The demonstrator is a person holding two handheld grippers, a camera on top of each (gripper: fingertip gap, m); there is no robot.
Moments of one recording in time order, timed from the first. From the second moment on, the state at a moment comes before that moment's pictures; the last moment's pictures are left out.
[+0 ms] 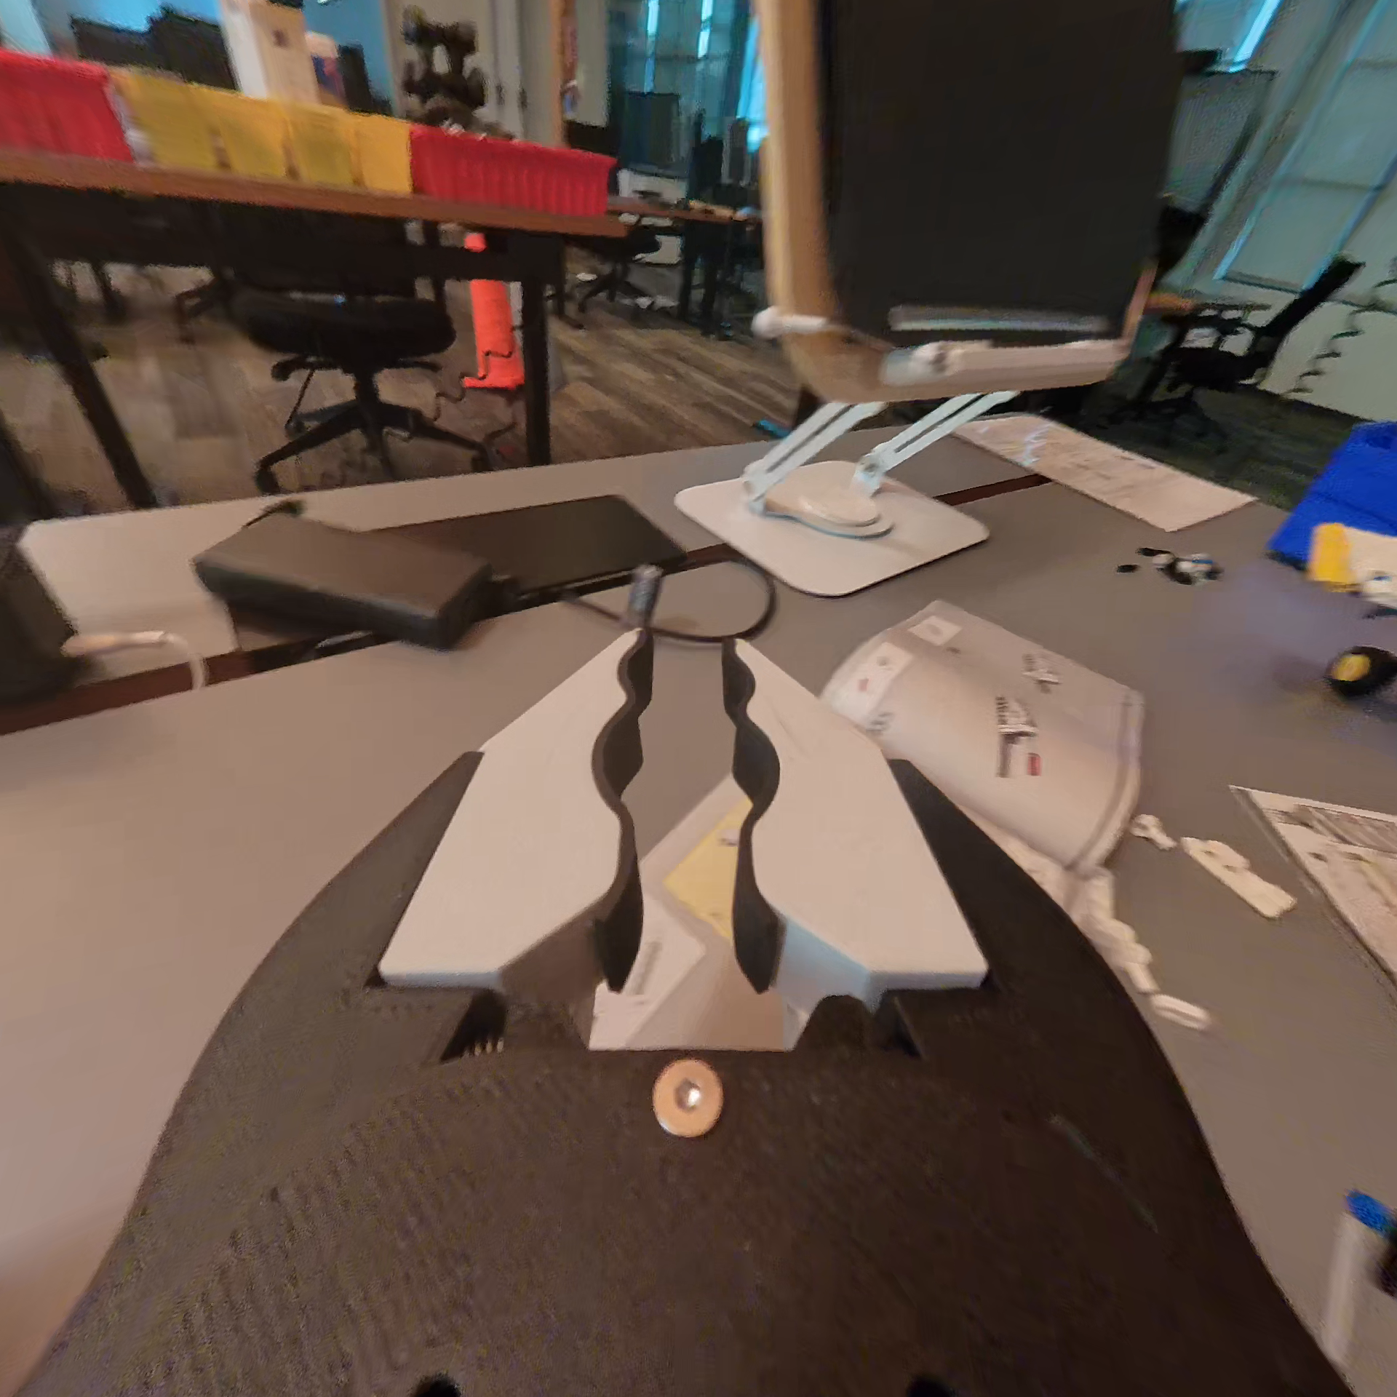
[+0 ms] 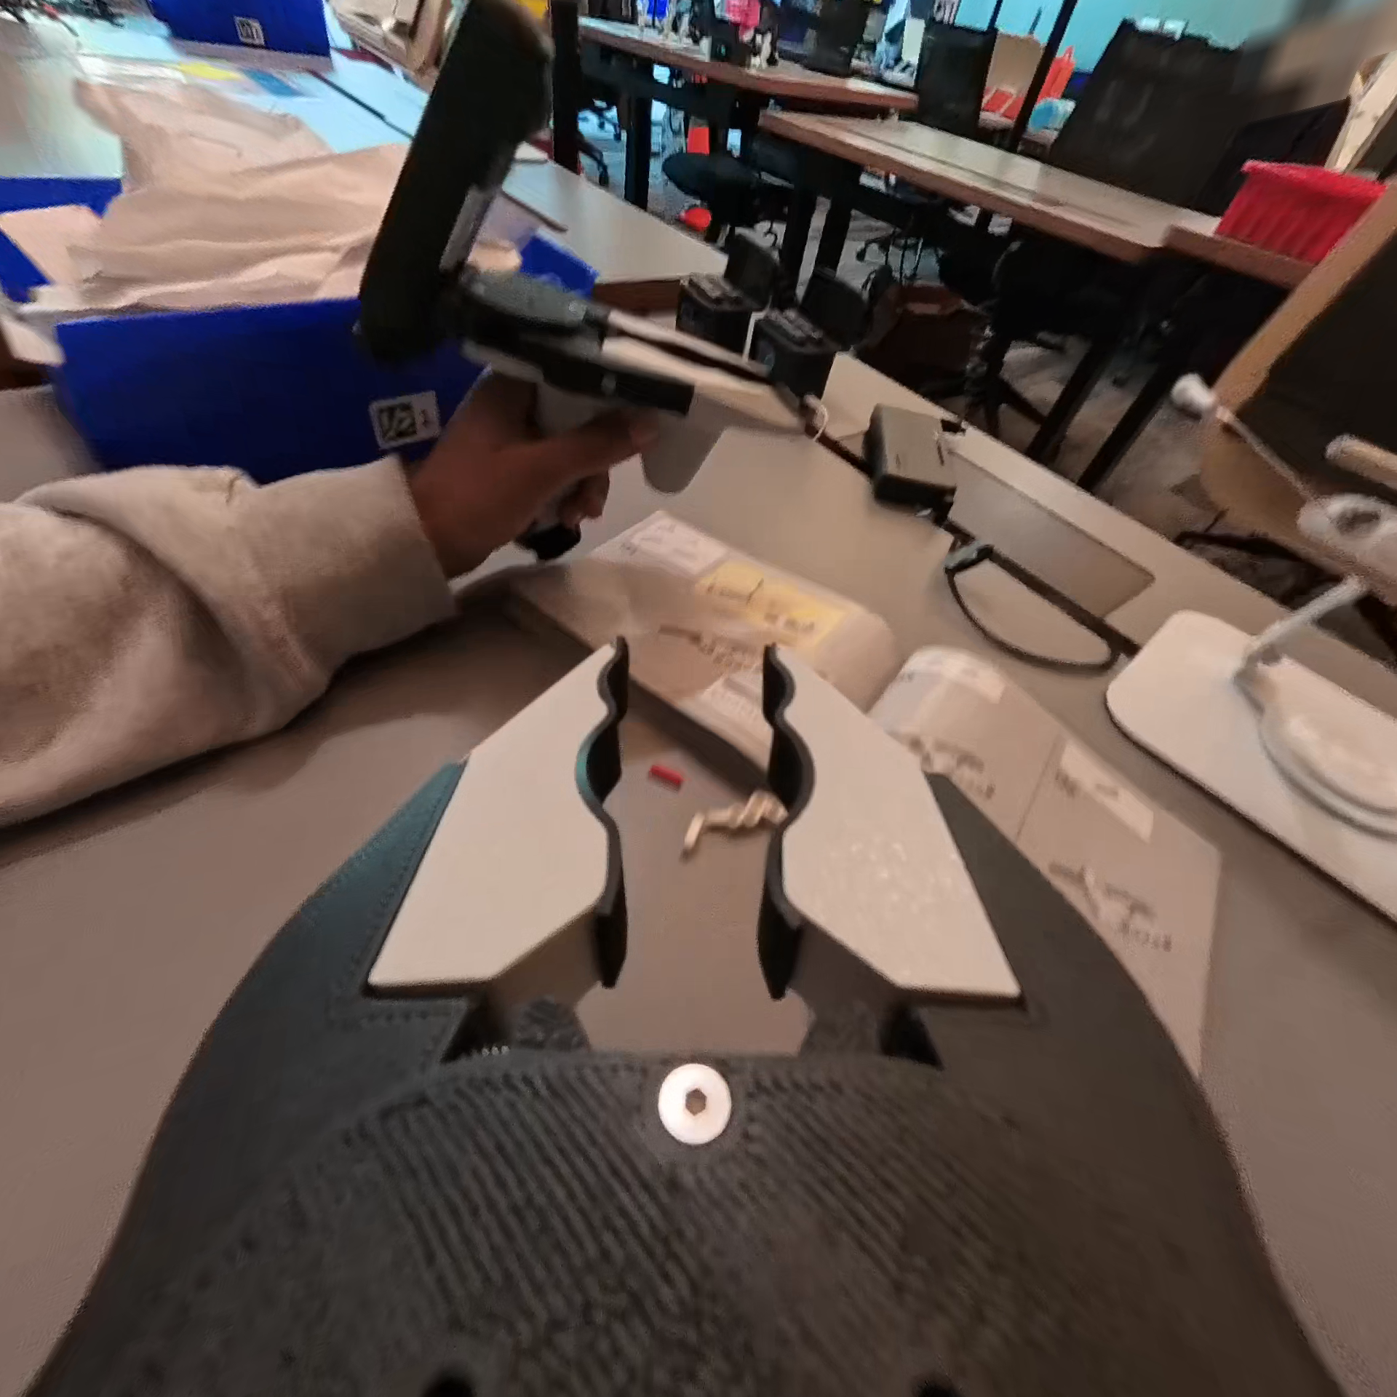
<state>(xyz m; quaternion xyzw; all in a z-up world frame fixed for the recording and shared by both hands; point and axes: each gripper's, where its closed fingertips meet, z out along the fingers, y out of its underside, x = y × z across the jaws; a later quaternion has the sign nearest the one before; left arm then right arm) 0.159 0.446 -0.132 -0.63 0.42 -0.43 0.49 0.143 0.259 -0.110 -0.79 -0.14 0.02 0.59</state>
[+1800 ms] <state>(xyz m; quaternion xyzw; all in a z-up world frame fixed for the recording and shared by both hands) 0.078 0.119 -0.198 -0.29 0.85 -0.42 0.13 0.076 0.113 -0.220 -0.84 -0.33 0.16 0.41</state>
